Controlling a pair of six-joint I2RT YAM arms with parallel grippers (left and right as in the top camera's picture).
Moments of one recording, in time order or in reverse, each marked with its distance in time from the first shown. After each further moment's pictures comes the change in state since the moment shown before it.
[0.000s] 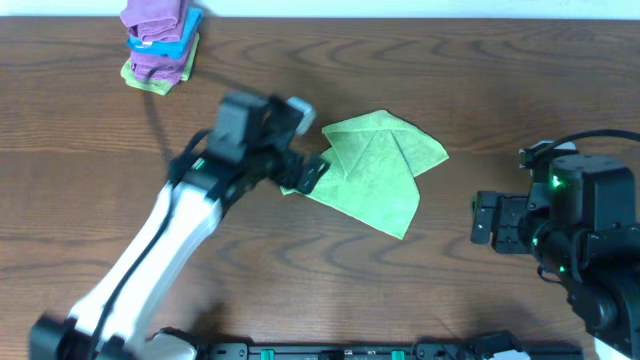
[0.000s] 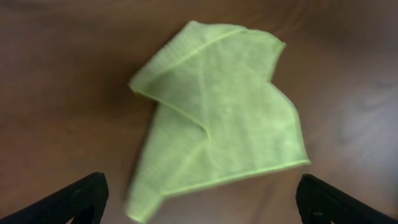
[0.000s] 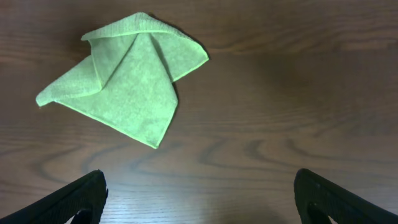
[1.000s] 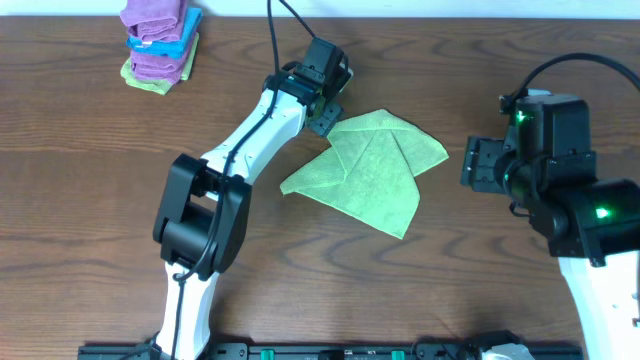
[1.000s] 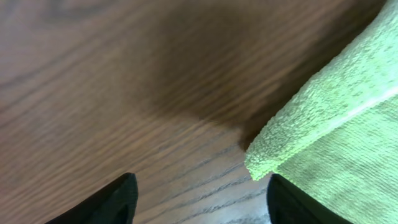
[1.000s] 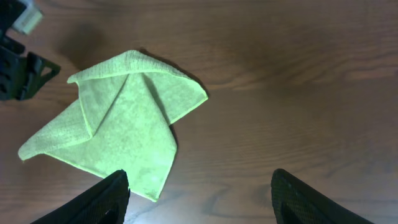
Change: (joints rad) left arm -0.055 0.703 0.585 -0.129 -0.423 0.148; right arm -0.014 0.208 -0.016 0.238 0.044 0.023
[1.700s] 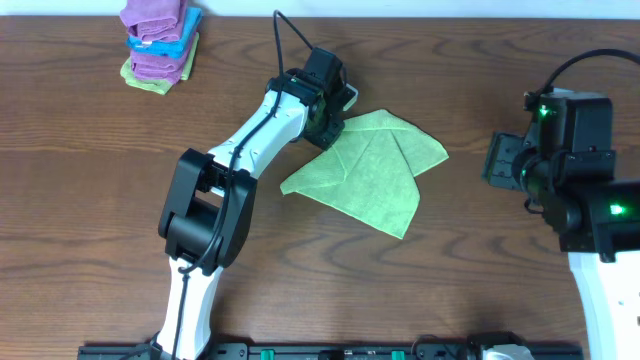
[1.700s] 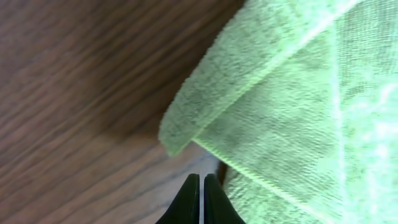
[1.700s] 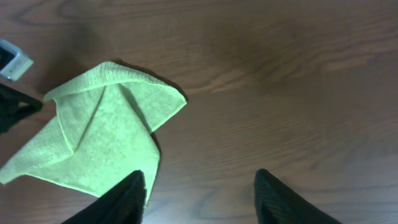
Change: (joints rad) left arm 0.000 0.028 0.000 -0.102 0.236 -0.008; right arm -0.089 0.000 0.000 0.002 0.005 -0.006
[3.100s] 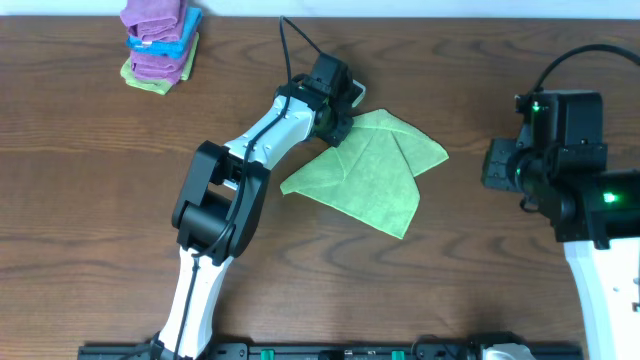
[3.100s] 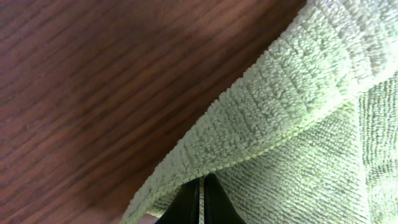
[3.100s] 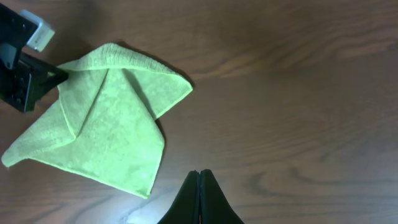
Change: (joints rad) left arm -0.010 0.090 0.000 0.200 0.017 -0.047; right arm 0.000 0.032 0.000 -0.036 -0.043 0.002
